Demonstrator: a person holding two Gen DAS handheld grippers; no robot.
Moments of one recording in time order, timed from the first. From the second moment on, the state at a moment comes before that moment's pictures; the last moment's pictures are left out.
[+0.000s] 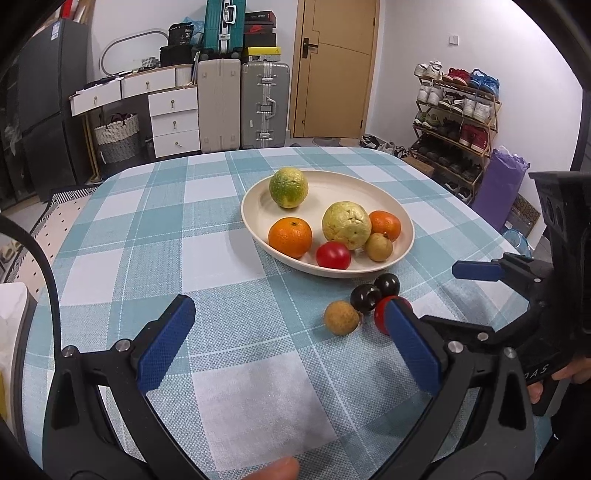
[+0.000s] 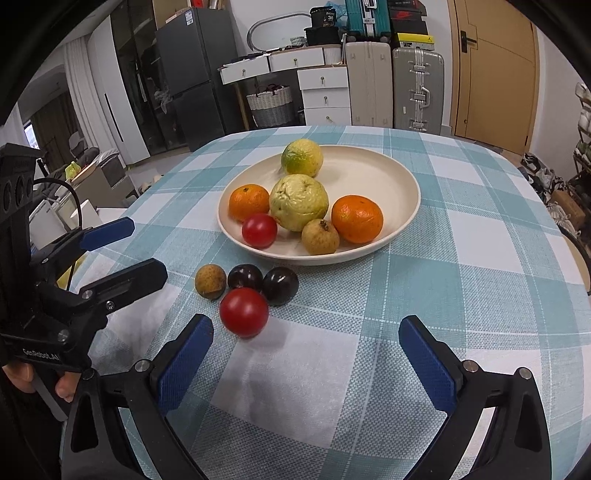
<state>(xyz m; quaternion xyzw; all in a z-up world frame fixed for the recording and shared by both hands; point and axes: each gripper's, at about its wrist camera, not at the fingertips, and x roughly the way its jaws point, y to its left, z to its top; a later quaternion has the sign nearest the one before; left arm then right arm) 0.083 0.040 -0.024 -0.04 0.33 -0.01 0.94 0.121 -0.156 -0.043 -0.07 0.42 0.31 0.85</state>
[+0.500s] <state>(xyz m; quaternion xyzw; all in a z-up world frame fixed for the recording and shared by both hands) 0.086 0.058 -0.025 -0.07 0.33 0.01 0.94 0.112 -0.130 -0.044 -0.10 0.42 0.34 0.83</state>
